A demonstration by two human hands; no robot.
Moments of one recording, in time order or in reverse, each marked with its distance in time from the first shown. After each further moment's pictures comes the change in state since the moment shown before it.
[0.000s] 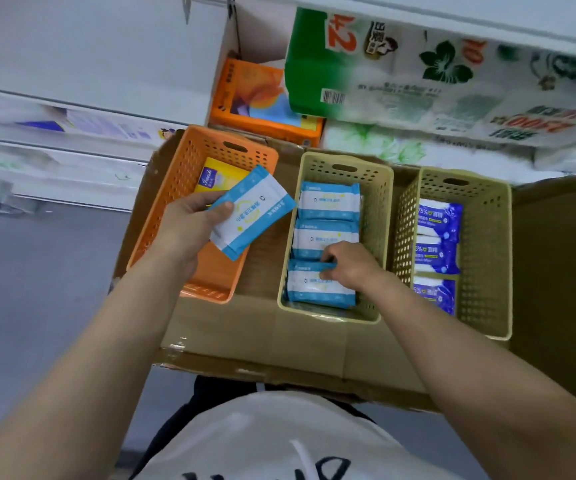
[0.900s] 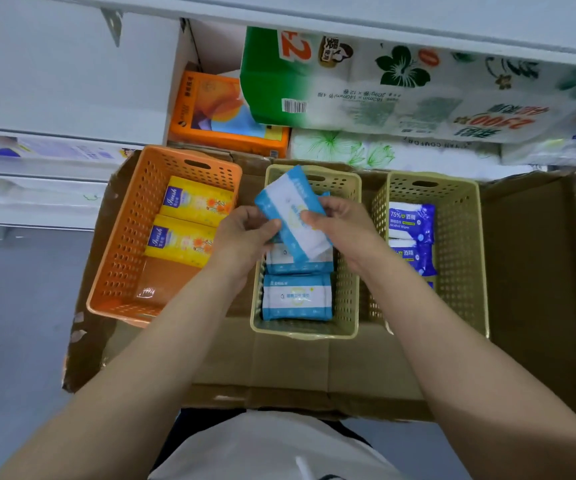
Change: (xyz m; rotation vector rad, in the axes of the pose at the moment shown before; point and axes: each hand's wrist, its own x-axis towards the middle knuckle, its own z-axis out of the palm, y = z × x) left_hand 0.009 -0.023 0.107 0.166 -0.115 0.044; right_hand -0.020 -0.020 -0.078 1.212 0.272 0.012
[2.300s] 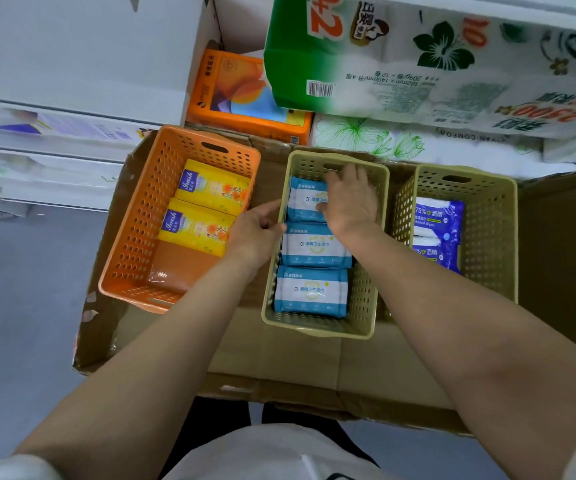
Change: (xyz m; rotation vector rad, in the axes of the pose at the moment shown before) left_hand 0.023 -0.030 -0.003 0.291 0.005 0.000; right_hand 0.082 0.027 0.018 -1.468 0.208 -0.299
